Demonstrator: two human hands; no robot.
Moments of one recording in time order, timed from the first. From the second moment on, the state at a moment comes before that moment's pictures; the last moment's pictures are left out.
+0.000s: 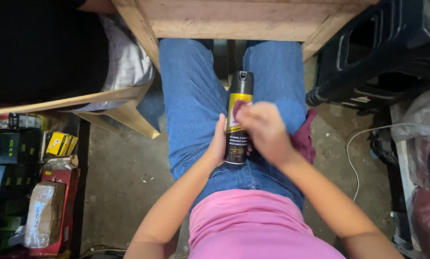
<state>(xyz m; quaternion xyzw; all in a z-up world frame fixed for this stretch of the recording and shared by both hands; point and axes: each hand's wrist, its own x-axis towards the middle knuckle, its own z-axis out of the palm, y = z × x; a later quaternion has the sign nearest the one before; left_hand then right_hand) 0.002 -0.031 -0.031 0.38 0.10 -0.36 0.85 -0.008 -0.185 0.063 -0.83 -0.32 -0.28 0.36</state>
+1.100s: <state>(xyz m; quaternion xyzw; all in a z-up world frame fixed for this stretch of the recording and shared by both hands) 0.000 -0.029 -0.010 0.36 0.15 -0.34 0.85 -0.024 -0.179 0.045 -0.86 -0.18 -0.15 0.46</state>
